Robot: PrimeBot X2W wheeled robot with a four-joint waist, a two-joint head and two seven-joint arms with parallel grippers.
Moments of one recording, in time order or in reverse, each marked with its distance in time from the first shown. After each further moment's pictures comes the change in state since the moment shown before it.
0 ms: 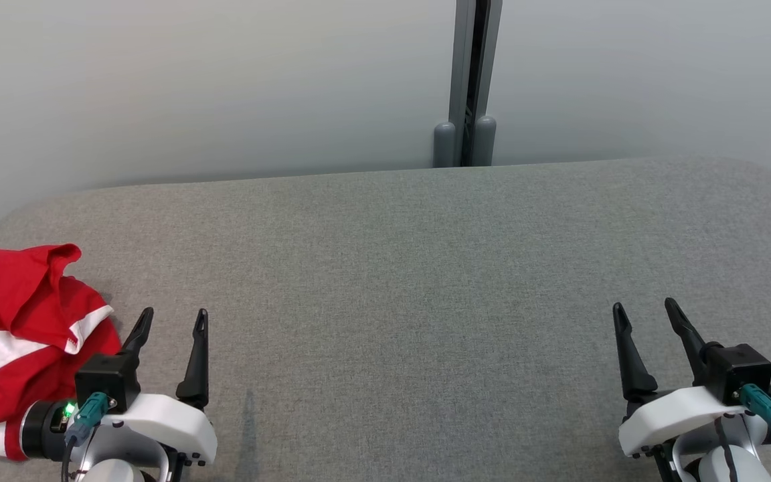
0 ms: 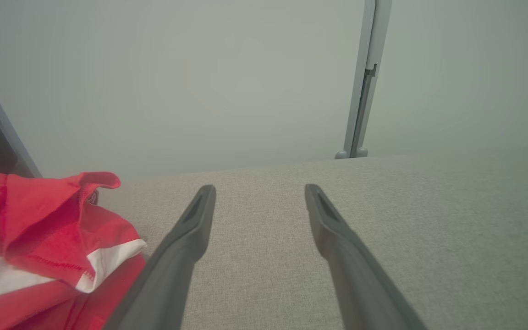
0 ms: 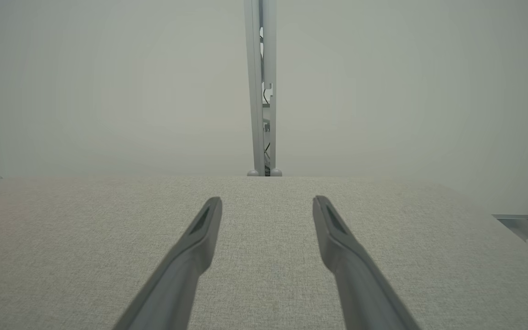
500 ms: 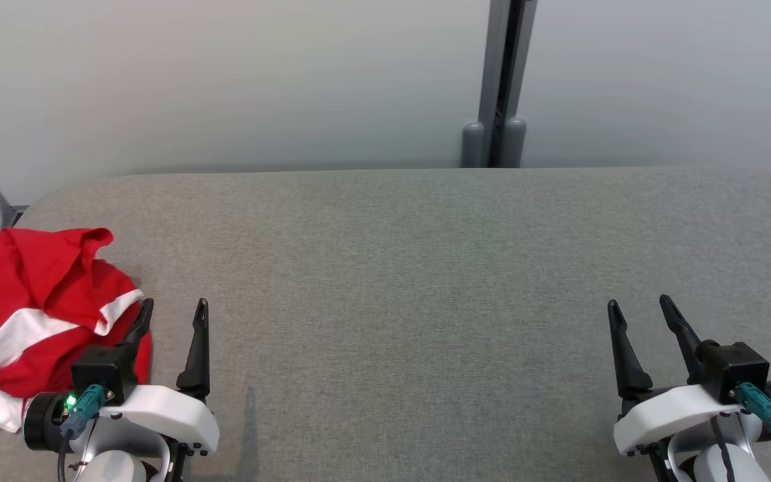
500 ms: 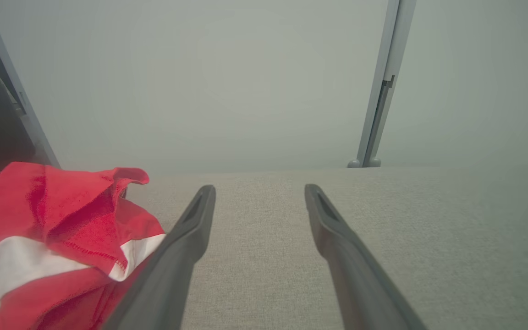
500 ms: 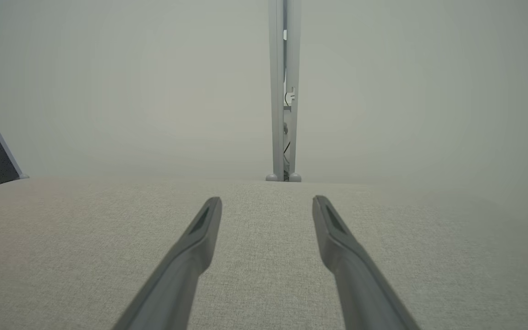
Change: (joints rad) left arm -0.020 -0.005 -0.001 0.005 -0.028 0.001 -0.006; right arm -0.001 0.000 0.015 -0.010 0.016 0.000 -0.002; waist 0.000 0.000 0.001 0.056
